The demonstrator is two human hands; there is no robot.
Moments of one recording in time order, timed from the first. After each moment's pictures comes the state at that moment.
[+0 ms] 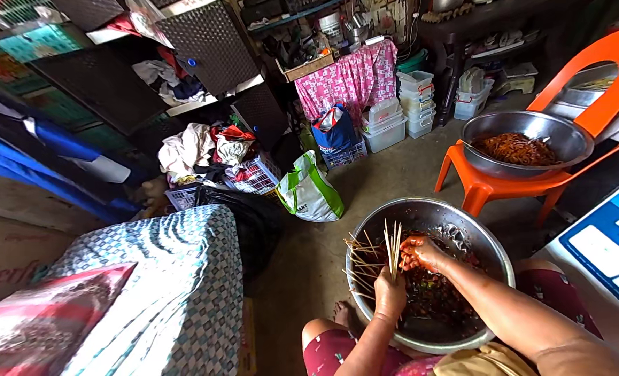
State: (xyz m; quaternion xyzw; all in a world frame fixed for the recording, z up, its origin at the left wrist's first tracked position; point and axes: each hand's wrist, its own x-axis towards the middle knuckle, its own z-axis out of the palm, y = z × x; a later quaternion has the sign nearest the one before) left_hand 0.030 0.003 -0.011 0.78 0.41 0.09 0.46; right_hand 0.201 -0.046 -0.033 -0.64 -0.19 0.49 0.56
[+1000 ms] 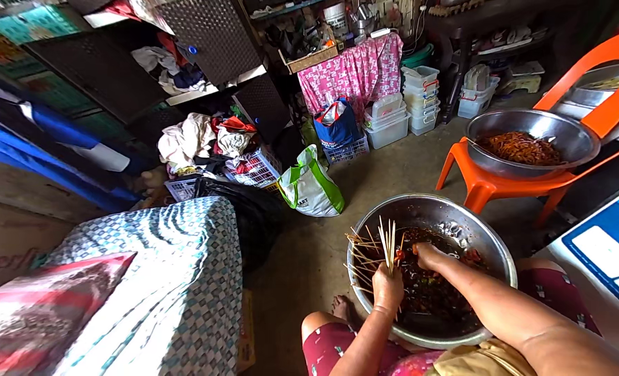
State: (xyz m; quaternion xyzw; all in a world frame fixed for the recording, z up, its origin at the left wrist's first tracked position) left_hand 0.030 0.007 -0.010 0.77 0.44 0.07 0.45; right_hand 0.209 -0.038 -0.057 -0.84 -0.41 0.37 0.03
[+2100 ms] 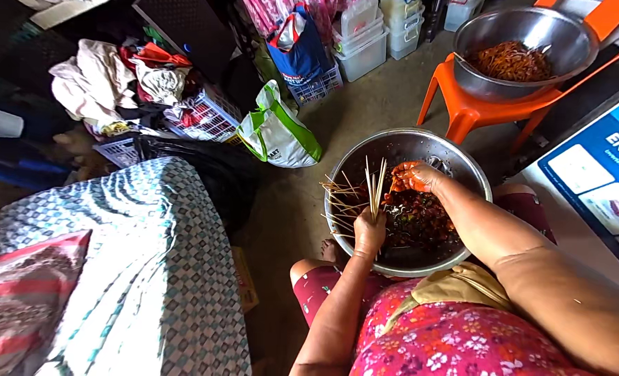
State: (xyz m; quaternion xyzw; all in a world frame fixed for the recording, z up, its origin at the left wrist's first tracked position) left_hand 0.026 0.009 -0.017 0.79 0.37 0.10 0.47; right_hand 0.255 -0.050 -0.057 -0.58 -0.13 0.51 0.62
